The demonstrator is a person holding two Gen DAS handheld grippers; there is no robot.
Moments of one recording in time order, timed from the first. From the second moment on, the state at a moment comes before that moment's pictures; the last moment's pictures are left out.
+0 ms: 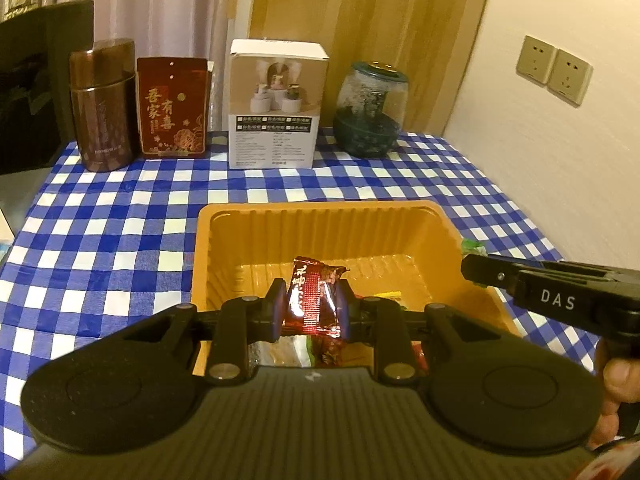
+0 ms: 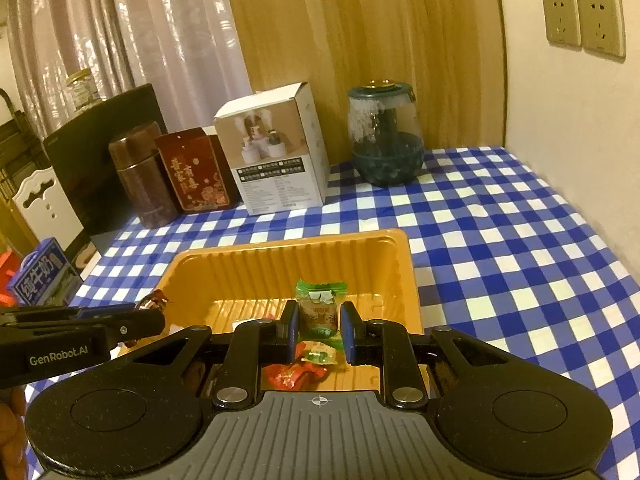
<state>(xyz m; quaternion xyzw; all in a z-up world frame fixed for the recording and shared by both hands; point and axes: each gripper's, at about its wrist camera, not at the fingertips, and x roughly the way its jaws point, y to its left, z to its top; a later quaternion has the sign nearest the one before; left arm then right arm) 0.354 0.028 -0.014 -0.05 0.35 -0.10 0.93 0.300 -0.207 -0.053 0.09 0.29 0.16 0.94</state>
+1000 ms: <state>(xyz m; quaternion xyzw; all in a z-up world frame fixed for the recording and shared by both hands) 0.402 0.029 -0.037 -0.05 0.37 -0.10 0.92 0.347 -0.191 -0.074 0.08 0.31 0.15 0.93</state>
